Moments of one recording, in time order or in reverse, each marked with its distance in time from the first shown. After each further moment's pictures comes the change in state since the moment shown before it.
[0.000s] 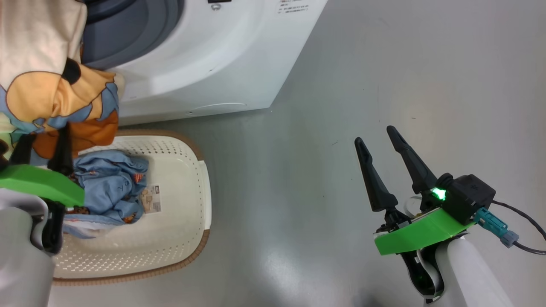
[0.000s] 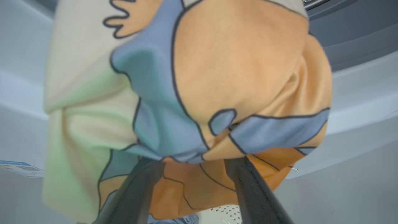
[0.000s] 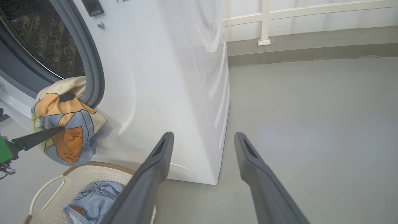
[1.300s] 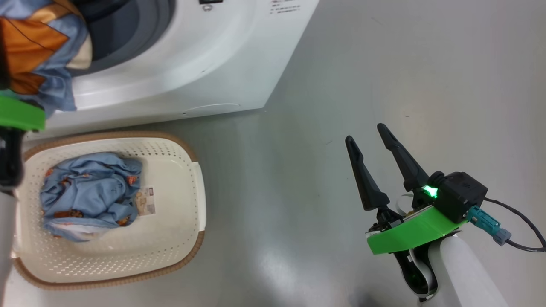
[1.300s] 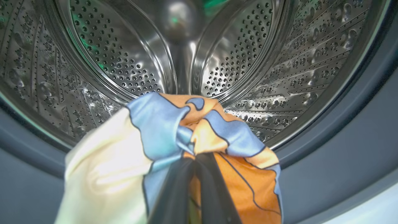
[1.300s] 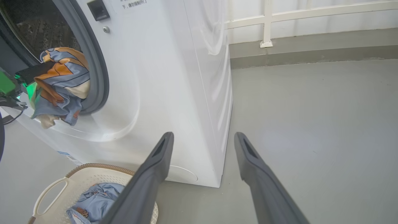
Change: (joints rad) left arm -0.168 0.049 0.040 -0.209 -0.019 0.000 0.000; right arm -0.017 0.011 0.026 0.002 0.000 0.000 0.000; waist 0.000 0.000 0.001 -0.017
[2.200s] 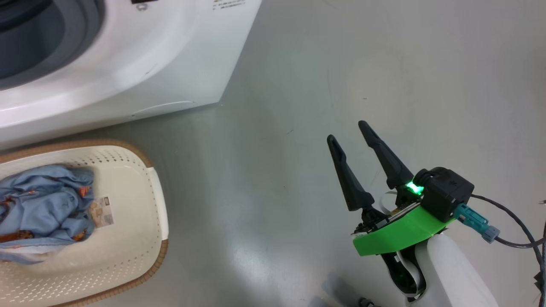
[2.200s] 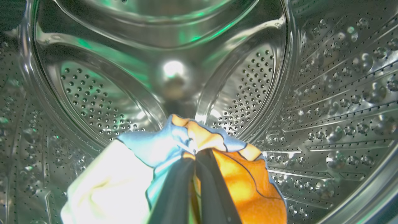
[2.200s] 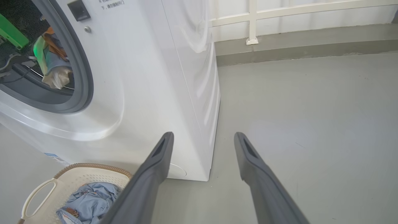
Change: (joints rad) left arm -0.328 0.105 0.024 0.150 0.102 0.000 0.000; right arm -0.023 0.010 0.063 -0.011 0.036 0.000 0.000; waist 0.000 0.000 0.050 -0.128
